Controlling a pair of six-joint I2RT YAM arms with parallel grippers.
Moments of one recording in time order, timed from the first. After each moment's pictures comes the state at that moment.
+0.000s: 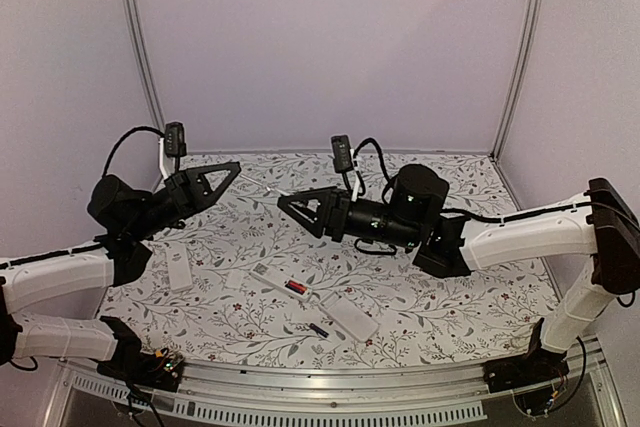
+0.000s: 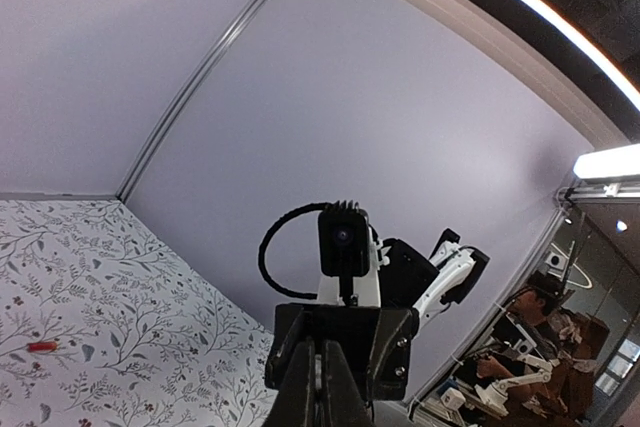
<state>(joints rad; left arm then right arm) -0.54 1.03 0.46 0.99 0.60 -0.93 1.09 1.63 0.99 0.76 -0.25 0.68</state>
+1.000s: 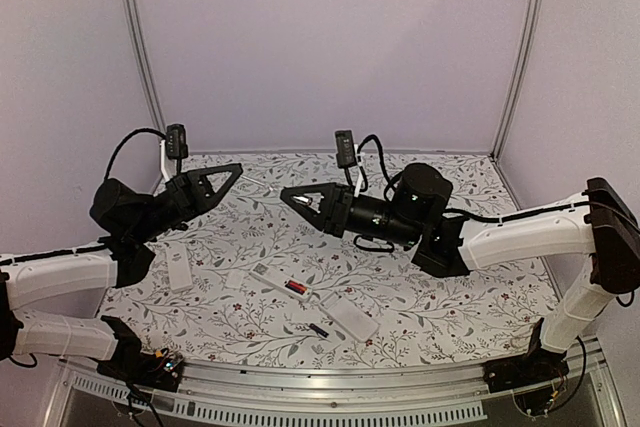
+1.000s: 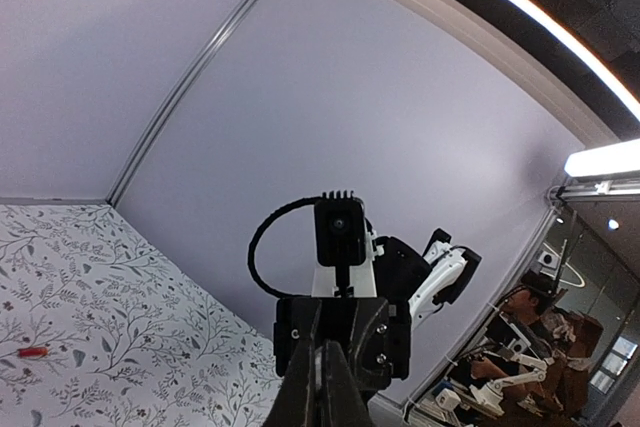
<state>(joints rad) -0.56 1.06 0.44 1.07 0.59 -0.94 1.09 1.64 0.99 0.85 -0.28 0.73</state>
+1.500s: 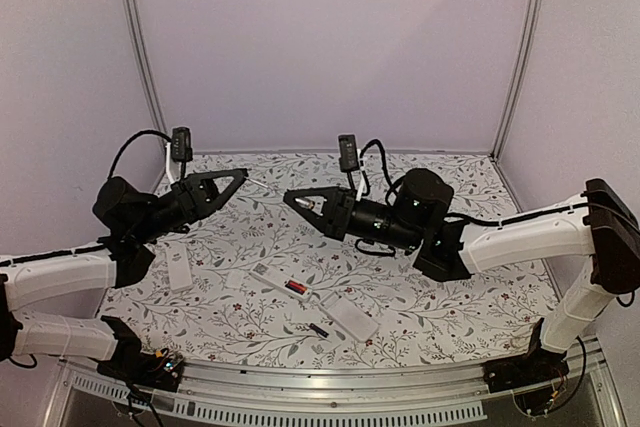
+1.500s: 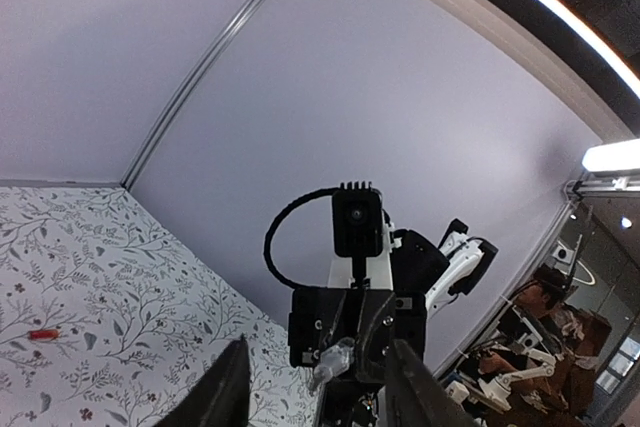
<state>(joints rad) -0.56 1.06 0.44 1.02 0.59 -0.92 1.09 1.64 0.97 0.87 -0.24 0.73</state>
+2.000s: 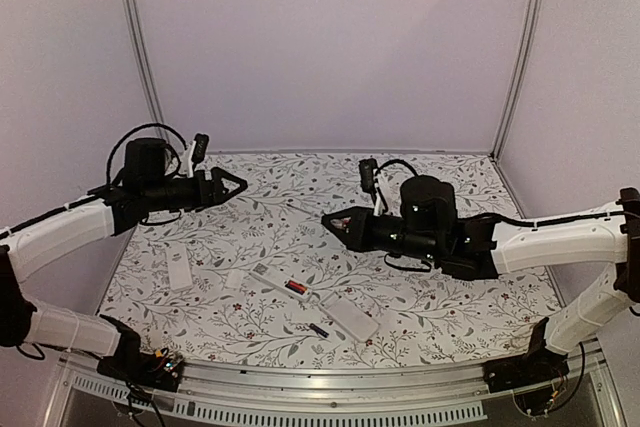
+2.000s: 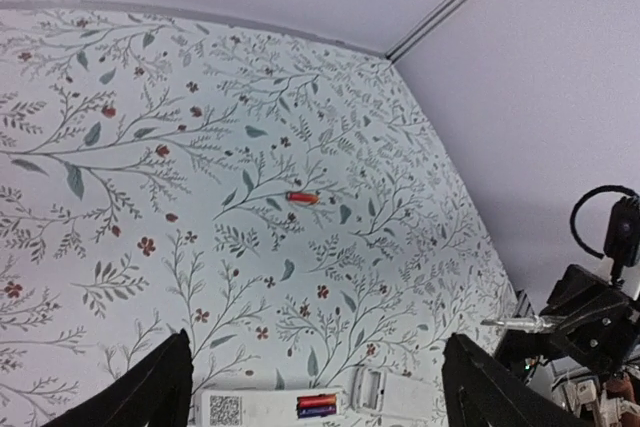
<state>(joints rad) -0.35 1.15 0.77 0.00 0.50 -0.51 1.08 1.47 0.89 0.38 0.05 0.73</state>
